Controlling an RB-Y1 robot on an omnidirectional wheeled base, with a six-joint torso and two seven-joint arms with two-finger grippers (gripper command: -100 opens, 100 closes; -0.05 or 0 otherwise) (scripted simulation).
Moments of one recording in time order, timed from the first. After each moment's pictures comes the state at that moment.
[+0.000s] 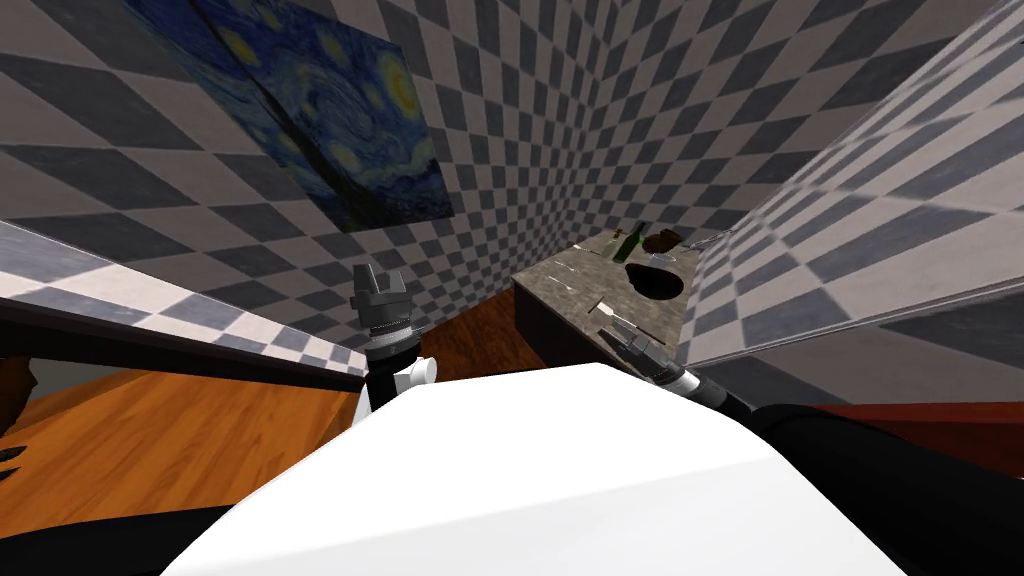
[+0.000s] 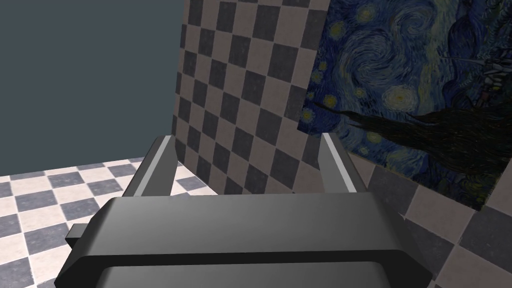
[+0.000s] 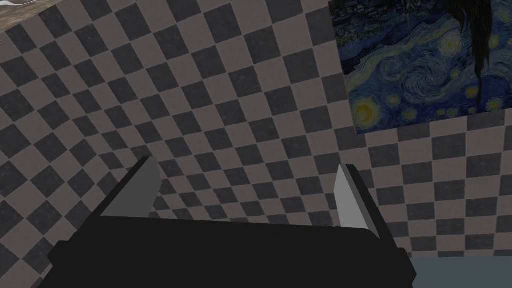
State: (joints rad) left arm 0.46 -0.01 0.04 -2.28 -0.04 -0.57 0.00; right arm 1.10 -0.47 -0.38 -2.22 0.53 -0.77 0.02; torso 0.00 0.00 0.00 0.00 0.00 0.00
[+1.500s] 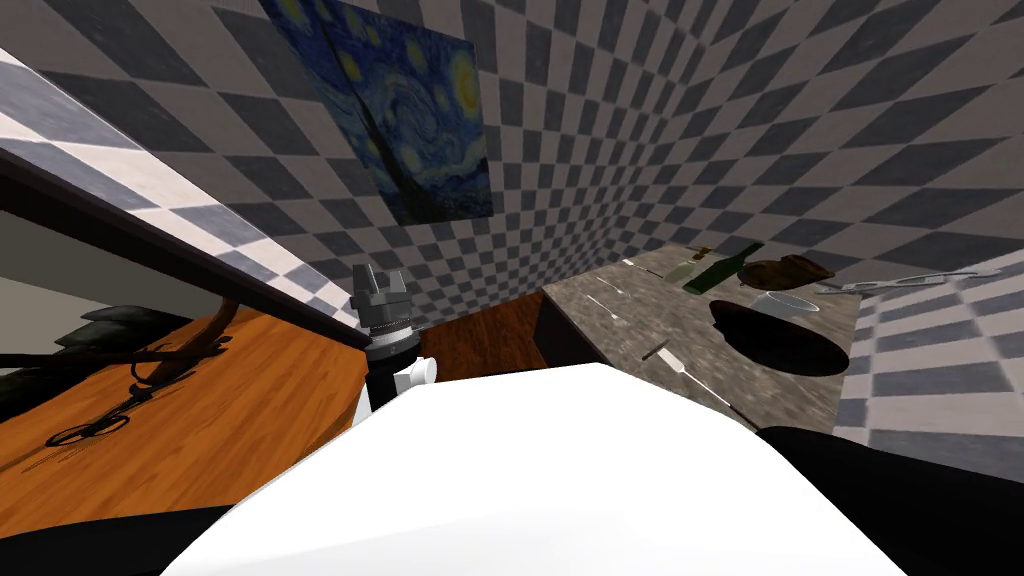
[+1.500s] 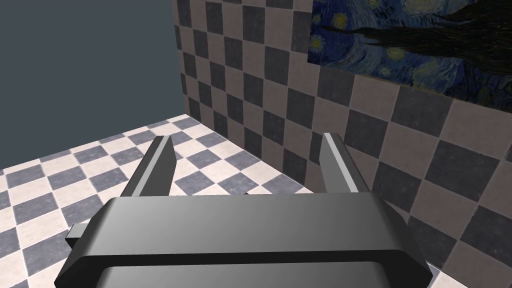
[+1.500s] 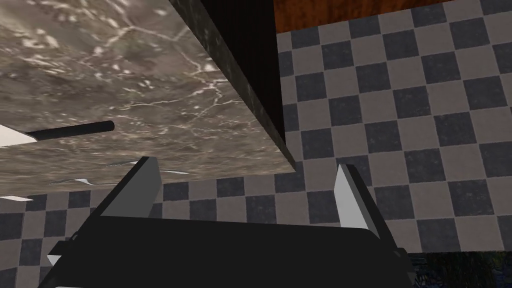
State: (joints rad) left arm 0.46 -0.01 0.04 -2.28 -0.04 -0.57 0.00; right arm 1.47 -0.72 -0.45 -1.98 0.75 -0.65 0.05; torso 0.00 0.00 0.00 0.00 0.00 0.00
